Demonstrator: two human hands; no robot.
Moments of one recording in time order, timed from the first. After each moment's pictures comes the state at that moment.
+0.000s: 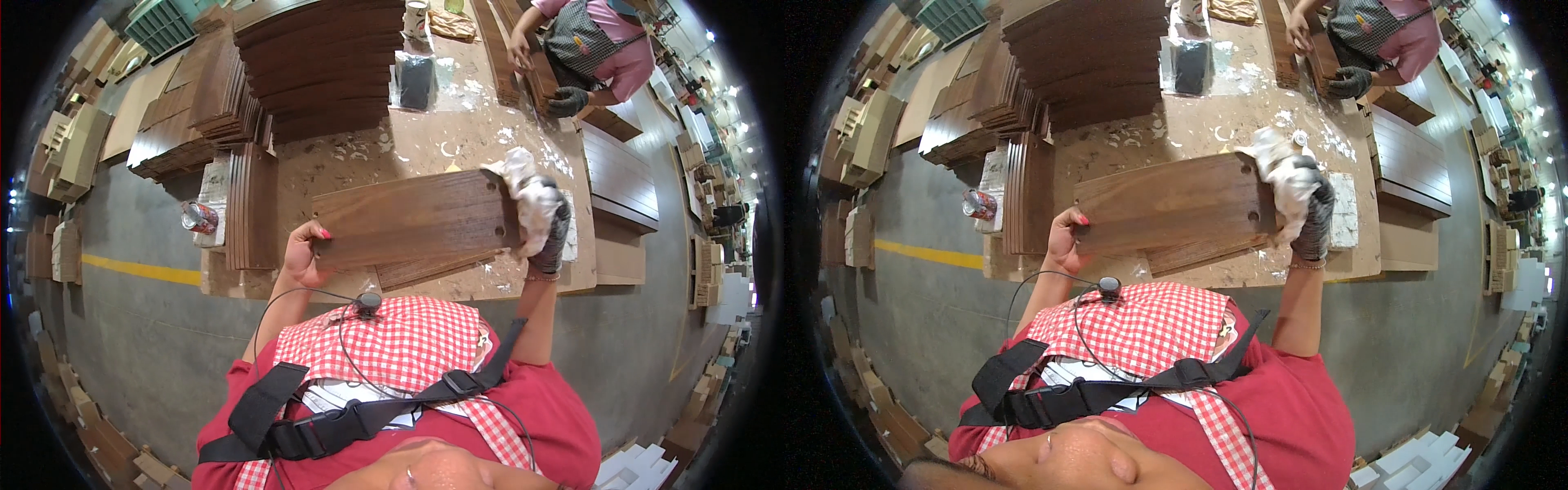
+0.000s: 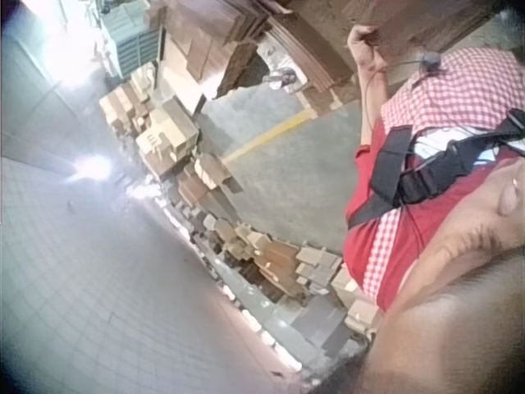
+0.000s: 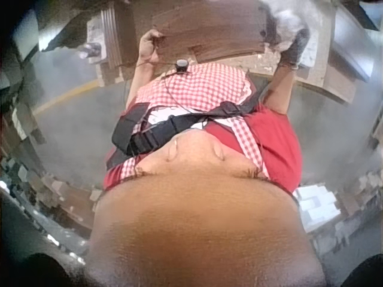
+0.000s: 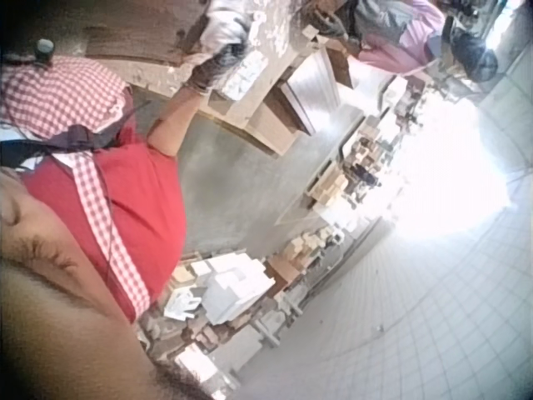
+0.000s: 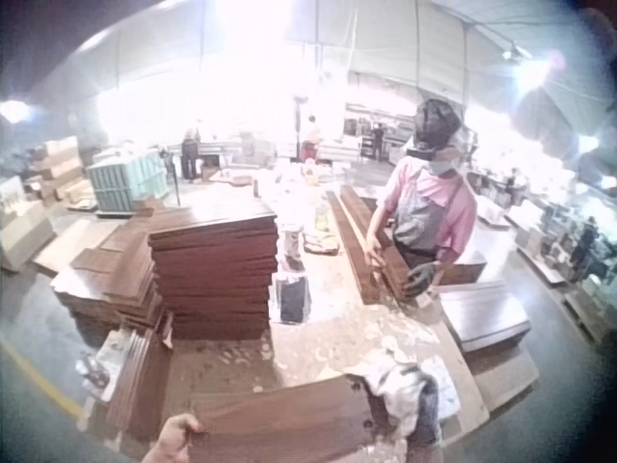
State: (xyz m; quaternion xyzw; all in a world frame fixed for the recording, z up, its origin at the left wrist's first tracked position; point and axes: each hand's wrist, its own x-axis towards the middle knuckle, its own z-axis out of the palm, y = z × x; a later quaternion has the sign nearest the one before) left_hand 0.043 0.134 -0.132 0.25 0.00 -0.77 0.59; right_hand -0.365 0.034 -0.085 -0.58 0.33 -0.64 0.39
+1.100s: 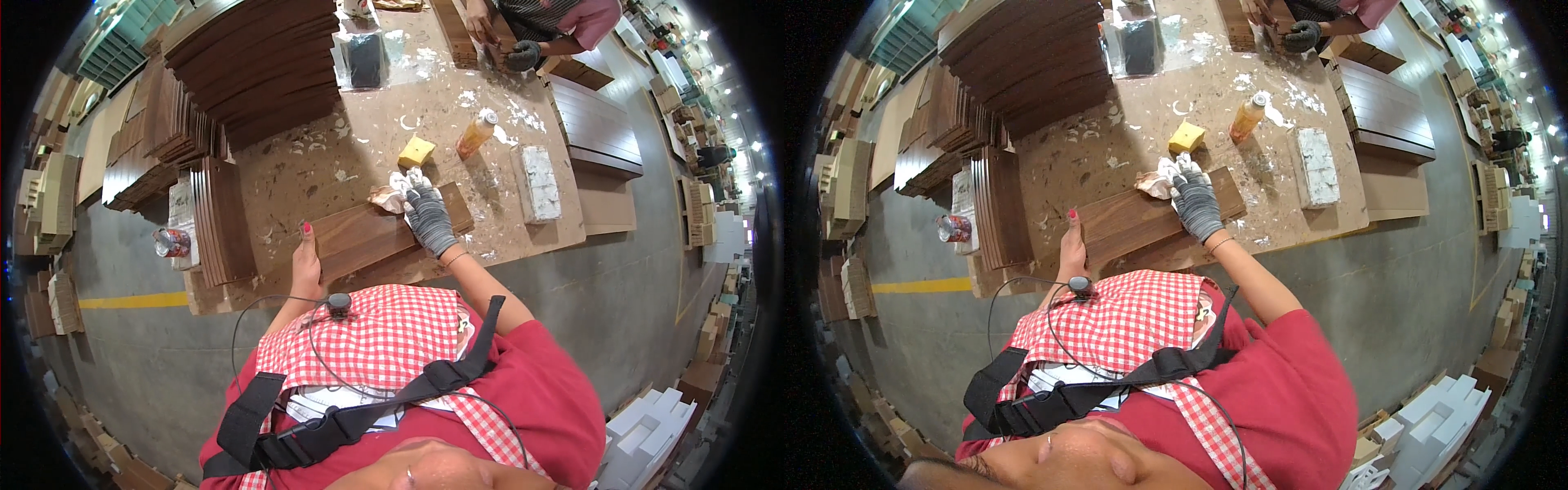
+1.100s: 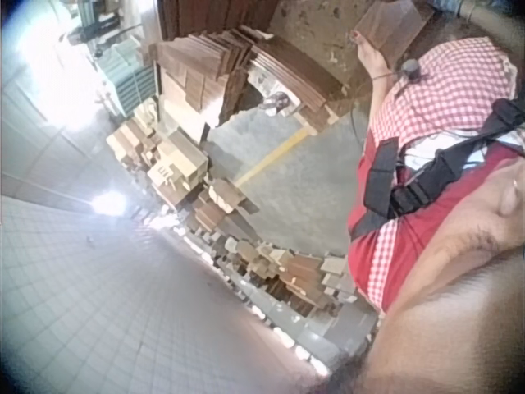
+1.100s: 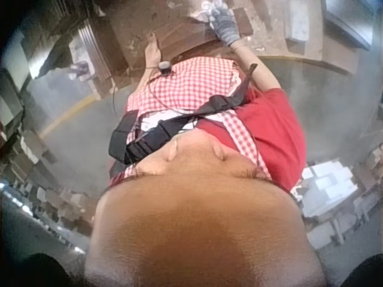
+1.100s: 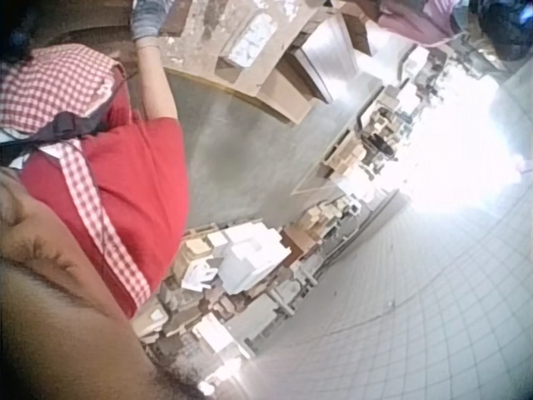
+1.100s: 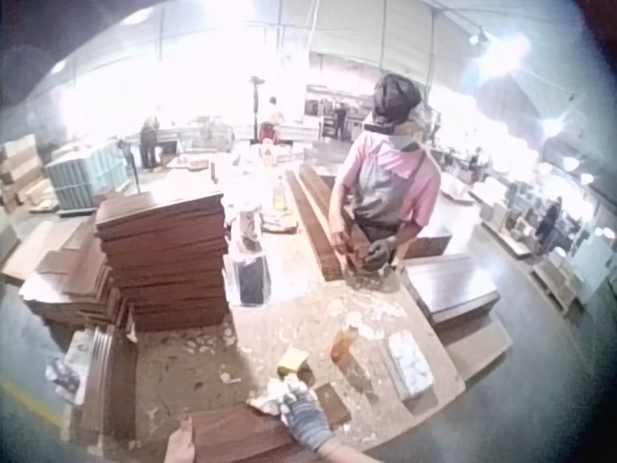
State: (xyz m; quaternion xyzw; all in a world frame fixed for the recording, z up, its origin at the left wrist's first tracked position) left_hand -0.009 0.149 -0.172 0.62 -0.22 -0.57 0.50; right_hand -0.264 0.047 -0.233 -0.82 0.54 -0.16 0.06
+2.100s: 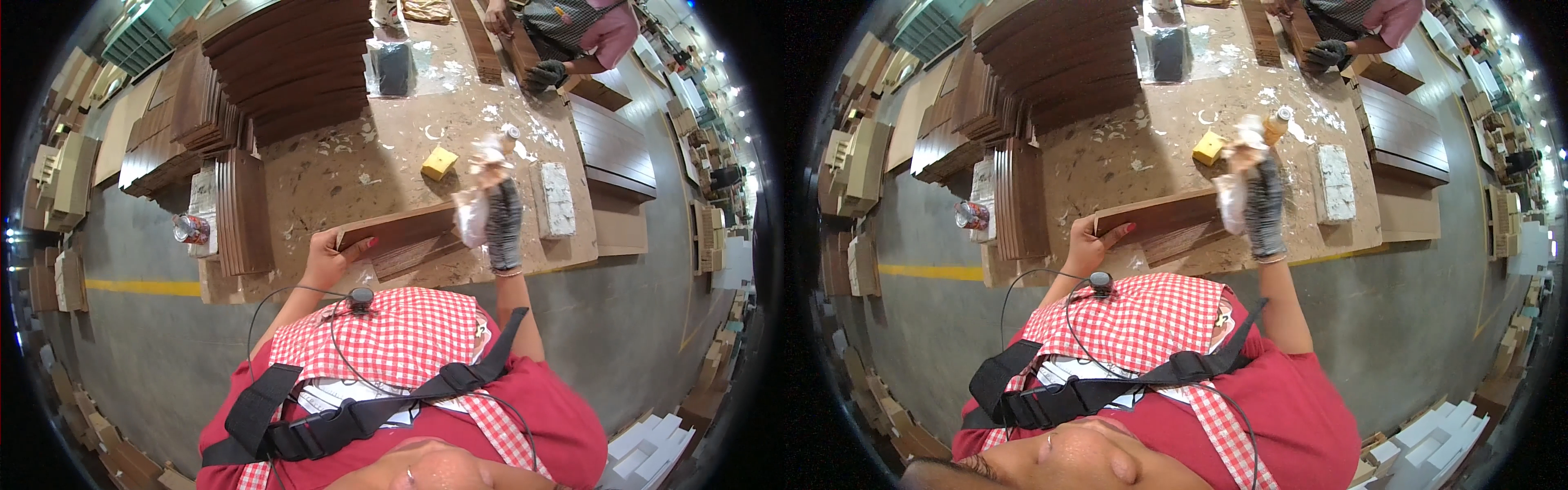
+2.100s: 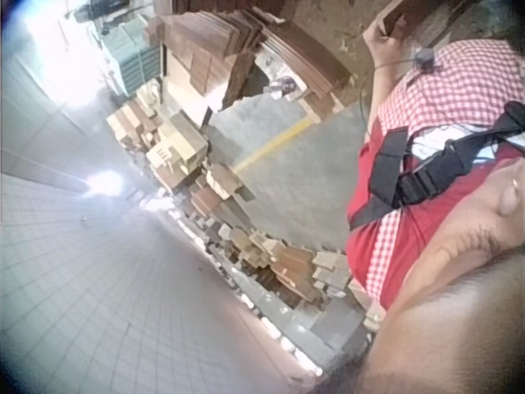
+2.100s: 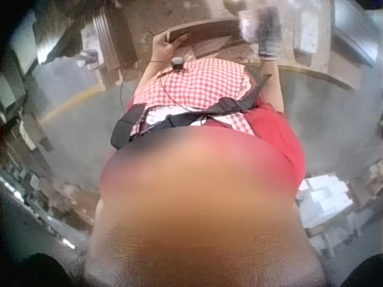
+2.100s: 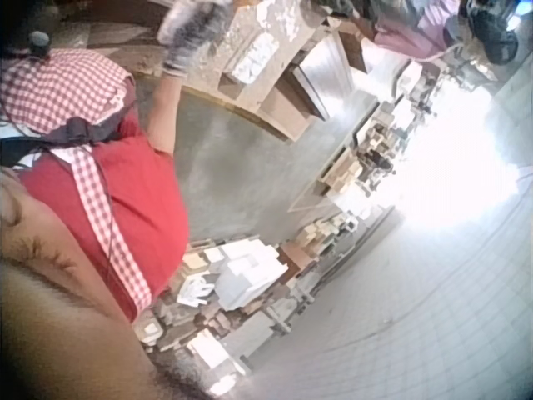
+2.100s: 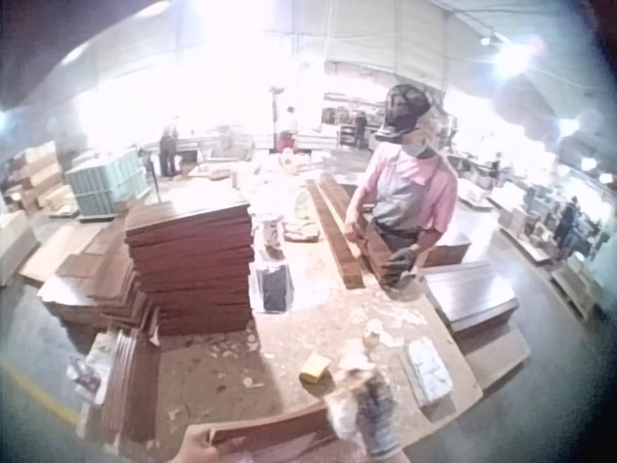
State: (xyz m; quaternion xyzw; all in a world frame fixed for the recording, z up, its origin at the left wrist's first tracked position) left_hand -0.006 0.141 -0.123 0.49 -0.58 -0.46 0.48; right_hand -0.322 0.049 -0.156 -0.59 0.52 -0.54 0.30
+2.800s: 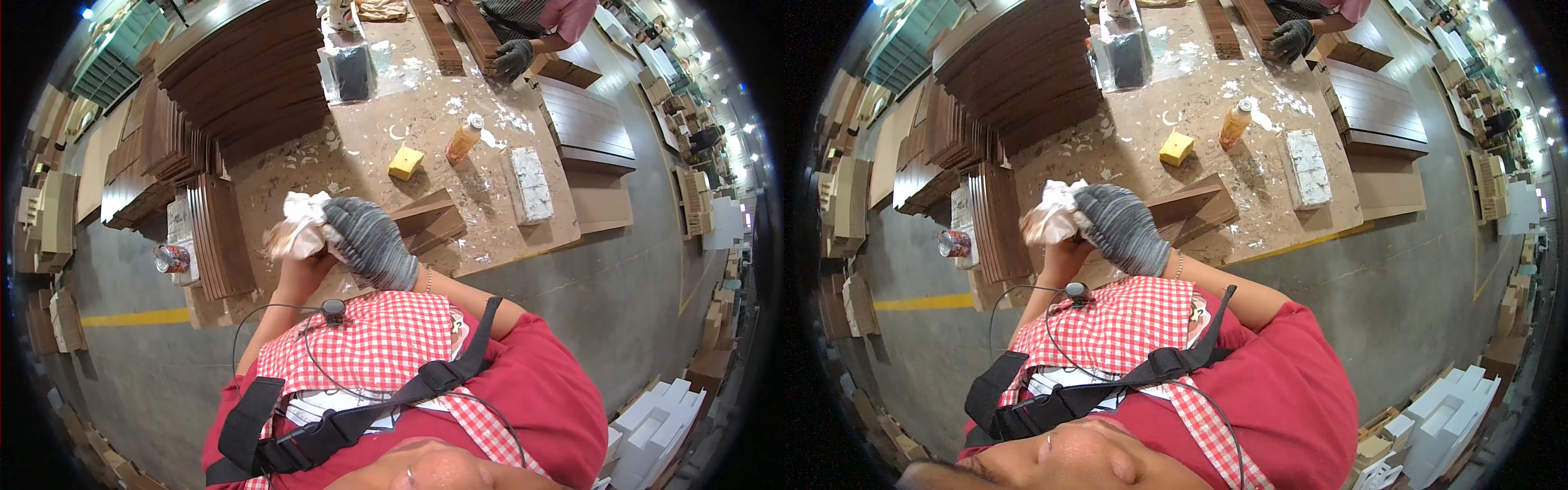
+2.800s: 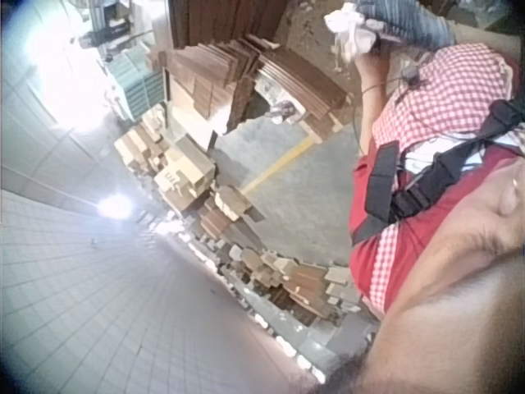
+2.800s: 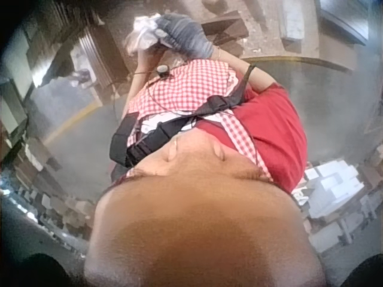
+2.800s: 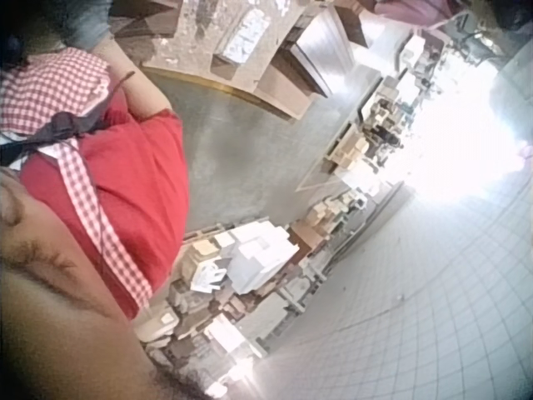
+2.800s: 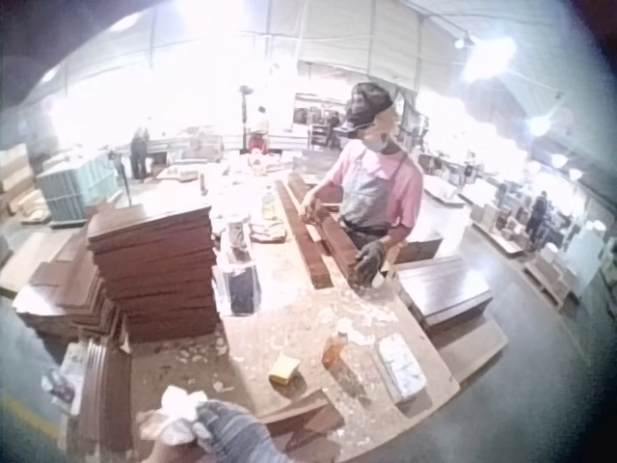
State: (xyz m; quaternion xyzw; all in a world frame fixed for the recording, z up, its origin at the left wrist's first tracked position) left_hand 0.006 0.133 -0.162 0.48 -0.62 -0.39 0.49; right_hand -0.169 0.097 -0.072 -0.84 0.35 -0.39 0.14
